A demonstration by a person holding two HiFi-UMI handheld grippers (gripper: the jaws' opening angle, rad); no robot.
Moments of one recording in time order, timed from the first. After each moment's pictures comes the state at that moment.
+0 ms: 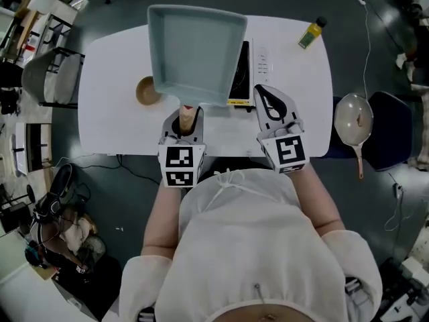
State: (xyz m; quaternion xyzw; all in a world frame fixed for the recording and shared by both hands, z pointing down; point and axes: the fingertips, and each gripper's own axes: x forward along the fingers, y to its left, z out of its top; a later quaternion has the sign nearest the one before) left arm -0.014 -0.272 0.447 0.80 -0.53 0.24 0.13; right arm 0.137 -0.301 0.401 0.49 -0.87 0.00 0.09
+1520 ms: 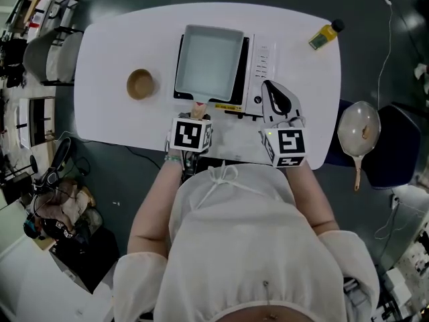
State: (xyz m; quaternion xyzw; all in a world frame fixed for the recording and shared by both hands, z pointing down) left arm 0.027 -0.270 0.591 0.66 -0.45 0.43 0.42; right arm 0.194 -0.363 0.485 0.50 -0.85 0.11 0.12
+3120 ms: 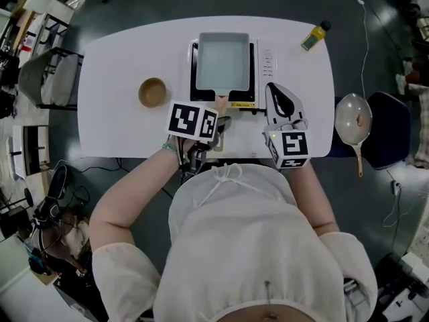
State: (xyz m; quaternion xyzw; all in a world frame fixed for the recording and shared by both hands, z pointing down) left arm 0.021 -0.261 0.513 0.74 -0.33 0.36 0.46; right arm 0.152 -0.320 0.427 0.55 -0.83 0.04 0.11
